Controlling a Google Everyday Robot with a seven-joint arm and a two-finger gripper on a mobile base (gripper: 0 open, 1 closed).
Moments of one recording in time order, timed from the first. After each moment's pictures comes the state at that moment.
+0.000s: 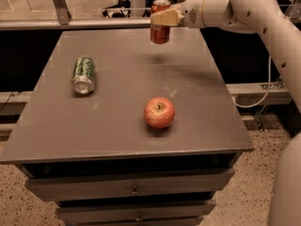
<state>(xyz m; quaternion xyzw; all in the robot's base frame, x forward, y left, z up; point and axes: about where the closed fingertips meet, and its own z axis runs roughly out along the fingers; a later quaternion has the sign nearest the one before) 0.785 -0.070 0.974 -0.33 0.72 0.27 0.55</state>
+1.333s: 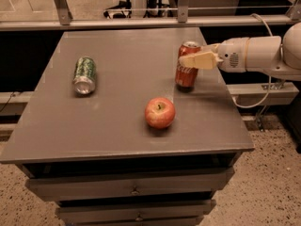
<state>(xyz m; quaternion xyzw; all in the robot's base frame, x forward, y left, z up) 0.643 -0.141 0.911 -0.33 0.74 0.33 0.49</state>
